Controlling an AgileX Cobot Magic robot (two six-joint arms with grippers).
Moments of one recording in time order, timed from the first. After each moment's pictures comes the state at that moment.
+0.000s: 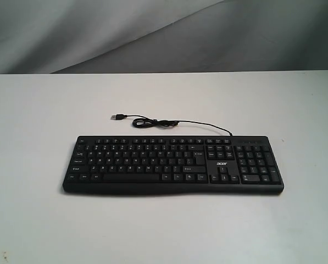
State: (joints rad) left arm 0.15 0.00 0.00 0.07 0.29 -0.12; right arm -0.05 0.00 0.00 0.06 -0.01 -0.16
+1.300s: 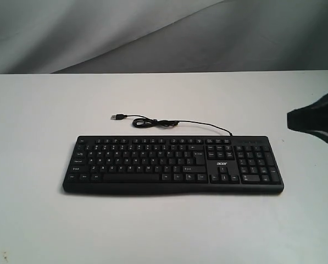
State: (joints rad) left arm 0.15 0.00 0.00 0.07 0.29 -0.12; right arm 0.25 0.98 -0.75 0.44 0.64 -0.20
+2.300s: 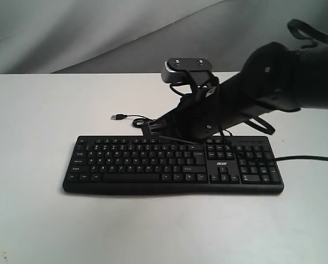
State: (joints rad) left arm 0.15 0.00 0.00 0.07 0.29 -0.12; right arm 0.58 1.75 -1.12 0.61 0.46 -0.36
